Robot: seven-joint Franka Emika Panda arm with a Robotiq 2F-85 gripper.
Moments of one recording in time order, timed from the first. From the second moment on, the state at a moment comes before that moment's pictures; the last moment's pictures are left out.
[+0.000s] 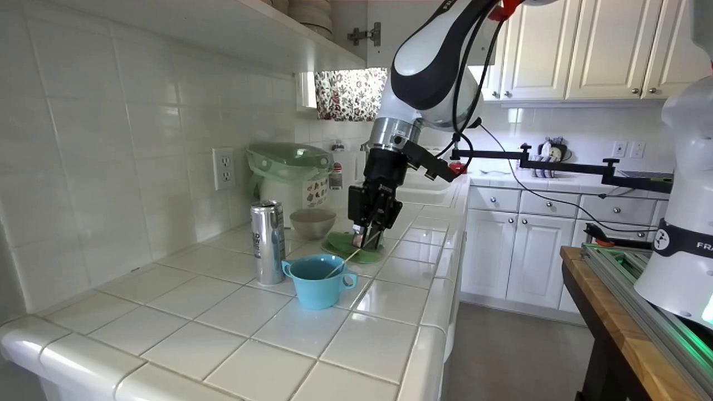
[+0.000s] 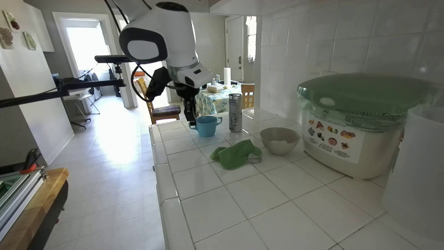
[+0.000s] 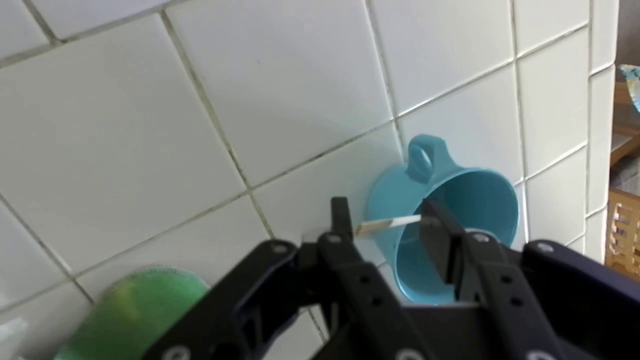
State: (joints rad) arm 0.05 0.26 0.16 -2.30 0.66 2.71 -0.01
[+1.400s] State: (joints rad) arm 0.09 0.20 0.17 -2.38 0.66 2.83 0.17
